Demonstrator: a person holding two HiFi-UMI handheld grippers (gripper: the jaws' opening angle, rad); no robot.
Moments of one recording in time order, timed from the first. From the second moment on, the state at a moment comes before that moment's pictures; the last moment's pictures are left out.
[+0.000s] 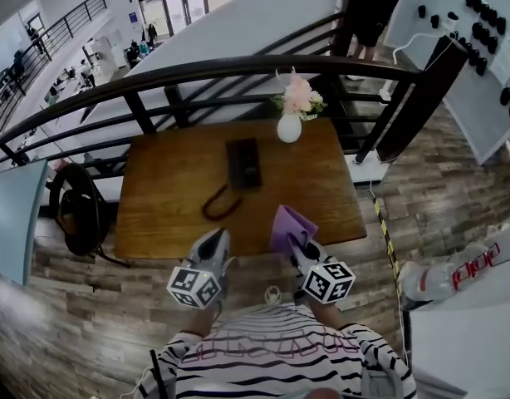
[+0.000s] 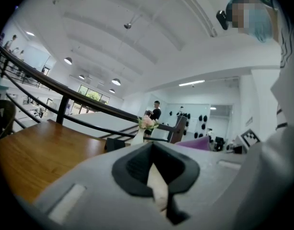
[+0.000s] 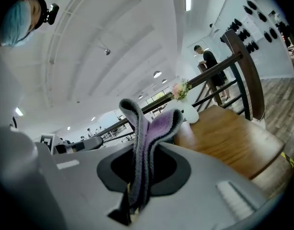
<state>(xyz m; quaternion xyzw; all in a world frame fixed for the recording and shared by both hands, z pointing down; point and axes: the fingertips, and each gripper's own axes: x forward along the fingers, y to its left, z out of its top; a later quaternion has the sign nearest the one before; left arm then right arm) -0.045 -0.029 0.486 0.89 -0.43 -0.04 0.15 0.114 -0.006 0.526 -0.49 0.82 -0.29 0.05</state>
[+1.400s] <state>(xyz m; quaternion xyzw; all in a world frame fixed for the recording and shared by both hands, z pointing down) -0.130 -0.249 0.506 0.86 -0.48 -0.04 0.18 0.030 -0.282 0.555 -0.44 0.84 -0.31 0.01</state>
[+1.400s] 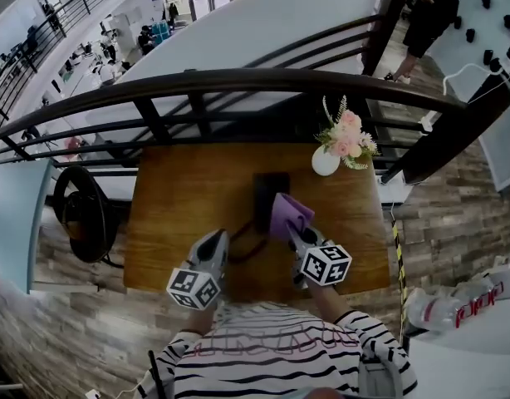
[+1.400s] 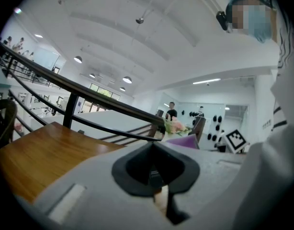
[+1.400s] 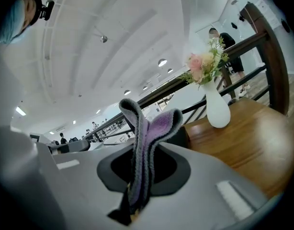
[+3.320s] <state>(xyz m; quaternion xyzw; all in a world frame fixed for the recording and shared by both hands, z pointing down) -0.140 -0.265 0.529 0.85 -0.48 -0.03 0.21 0.081 -0.399 0.635 -0.51 0.79 -0.34 -0.07</state>
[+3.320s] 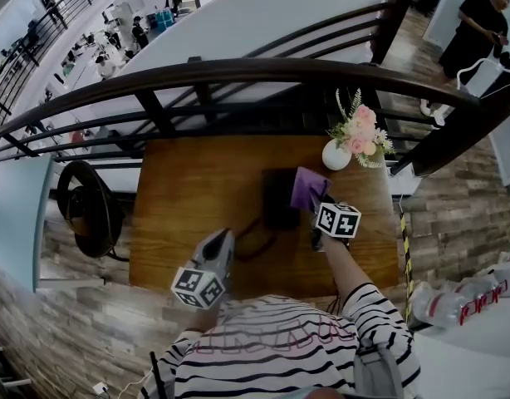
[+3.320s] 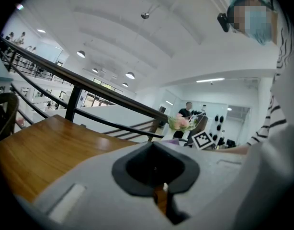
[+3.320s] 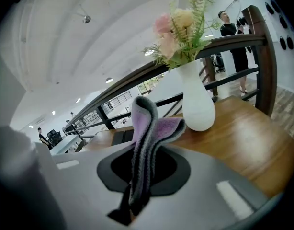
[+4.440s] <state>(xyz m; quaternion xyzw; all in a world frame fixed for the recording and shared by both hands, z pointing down) -0.160 -0.240 0.531 0.83 -0.51 -0.04 0.22 -0.005 -0.357 0.669 -0.44 0.82 -0.35 -0.13</state>
